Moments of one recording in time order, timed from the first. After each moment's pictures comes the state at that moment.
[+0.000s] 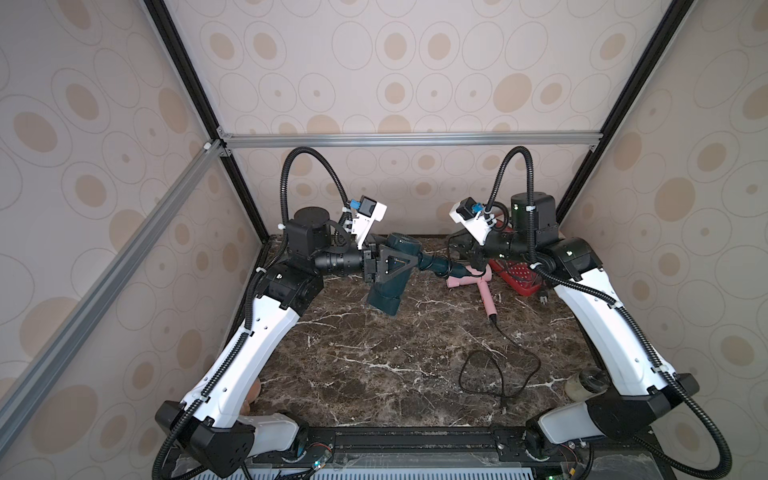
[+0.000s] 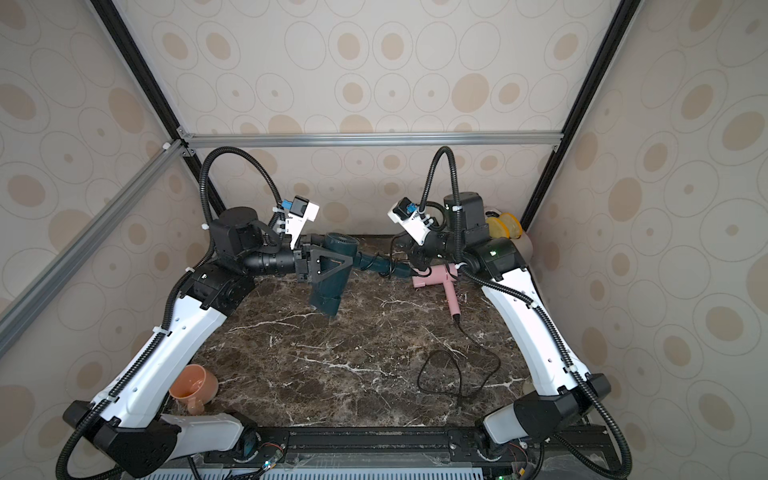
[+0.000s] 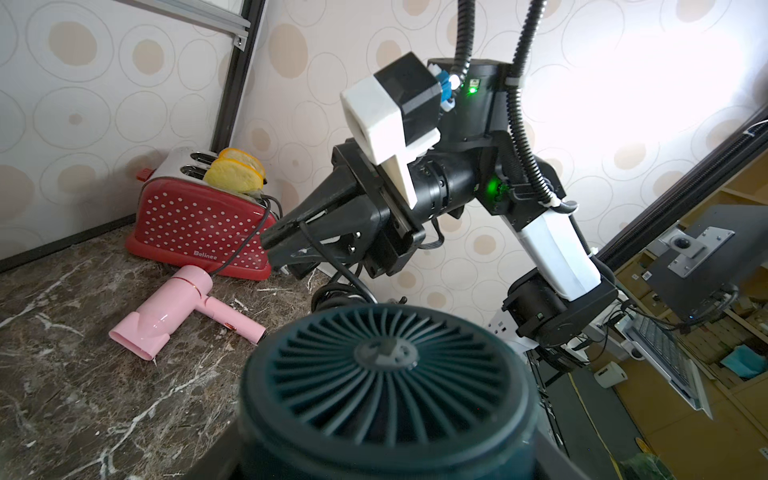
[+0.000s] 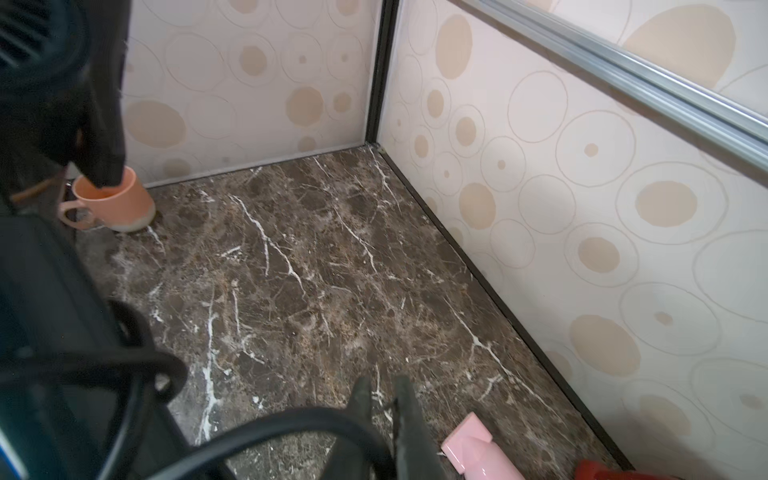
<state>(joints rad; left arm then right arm) -0.45 1.29 1.51 -0.33 0.95 -0.41 0.50 1.46 1.78 -0.78 -0.52 -0.45</state>
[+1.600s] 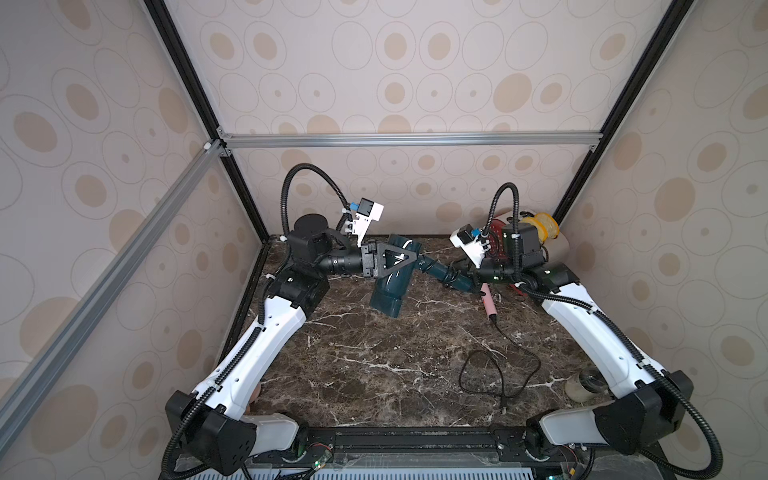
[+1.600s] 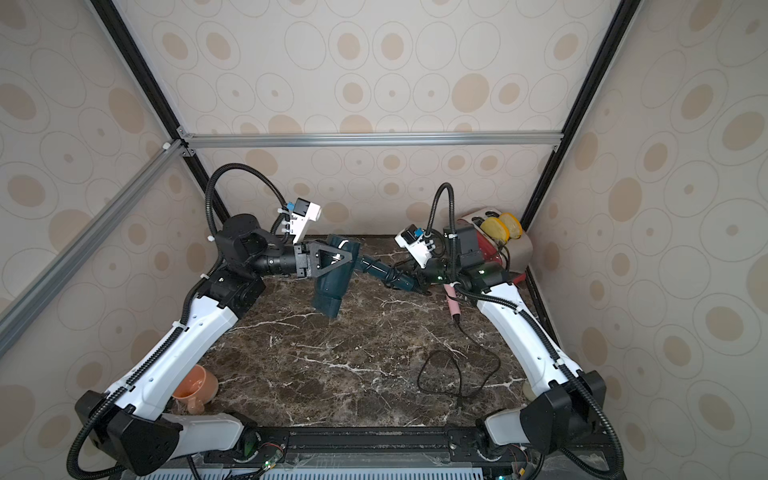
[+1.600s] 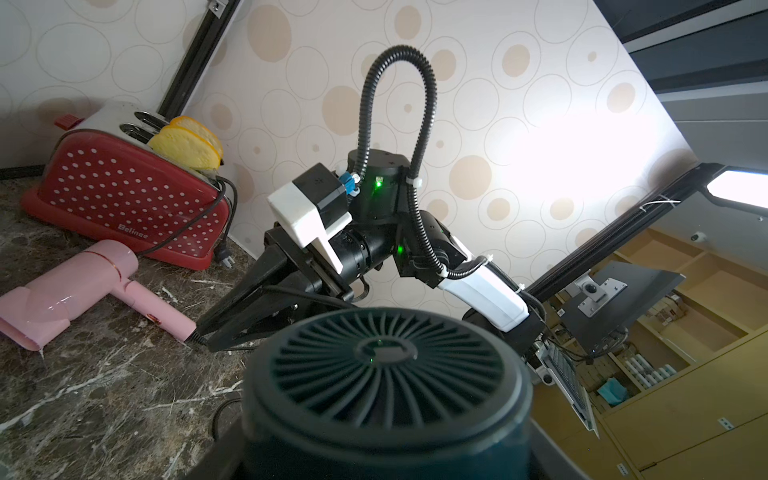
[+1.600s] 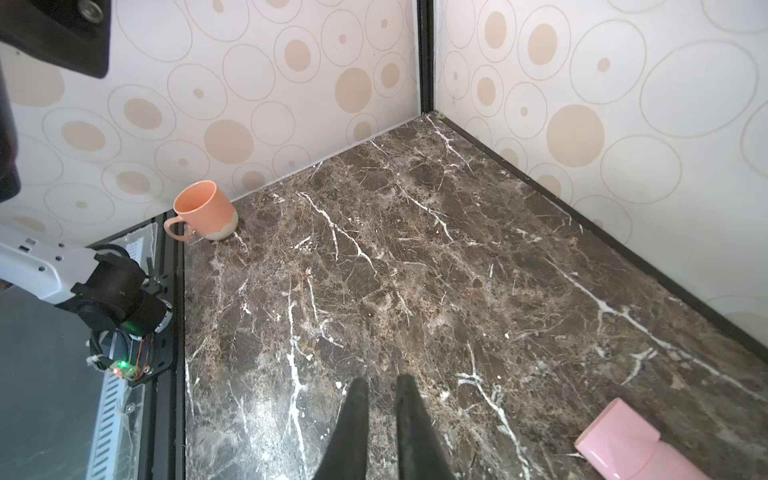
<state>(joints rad) -0.40 1.30 1.35 0.00 1.03 -0.76 0.44 1.37 1.34 -0.55 -0.73 -0.26</state>
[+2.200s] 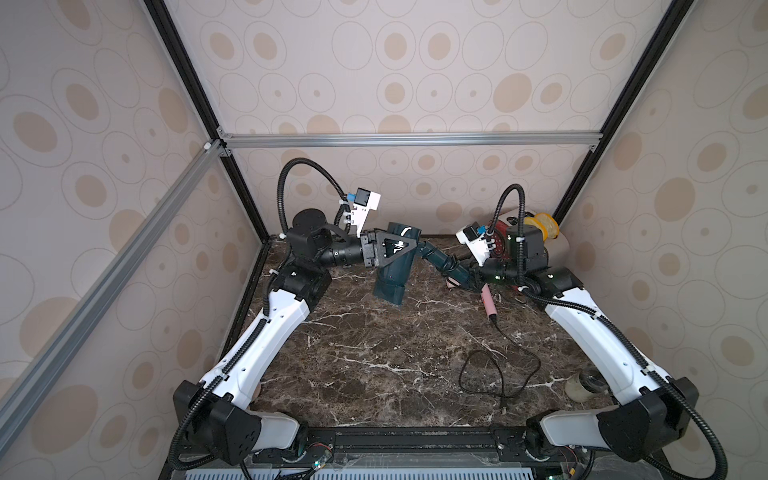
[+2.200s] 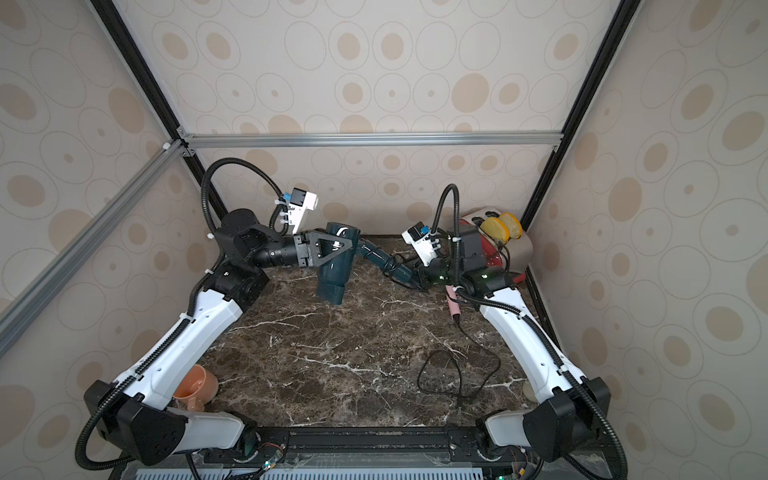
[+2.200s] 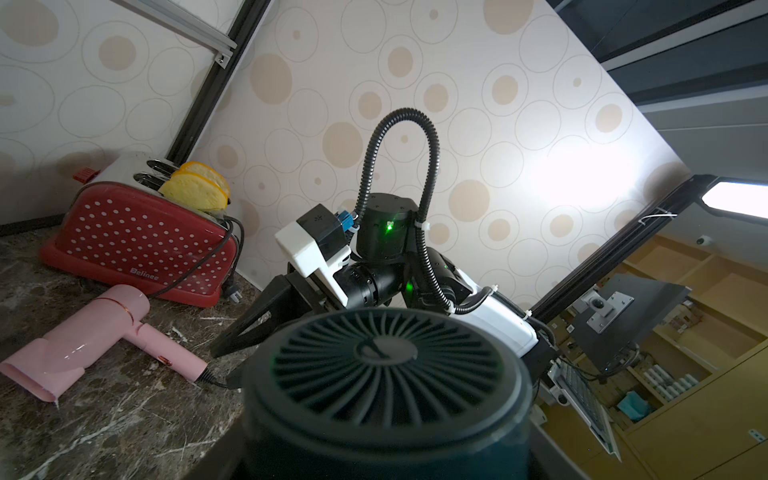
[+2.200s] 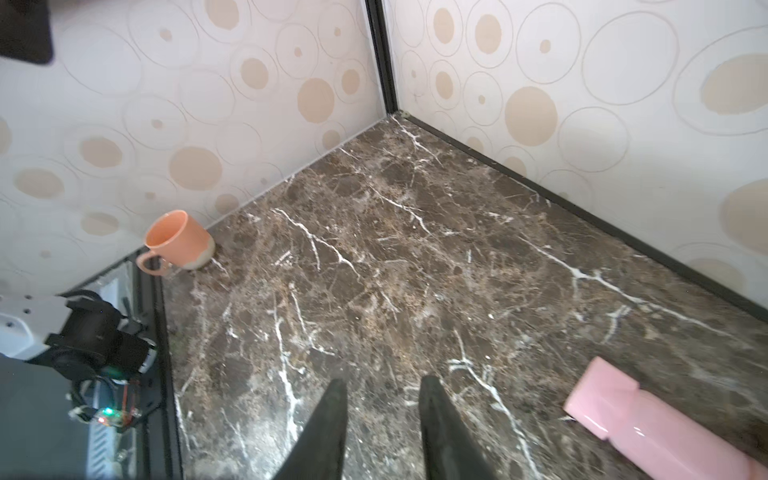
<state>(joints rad) -0.39 1.34 1.40 0.07 1.02 -0.75 0.44 1.35 1.38 -0.58 -0.60 -0.17</state>
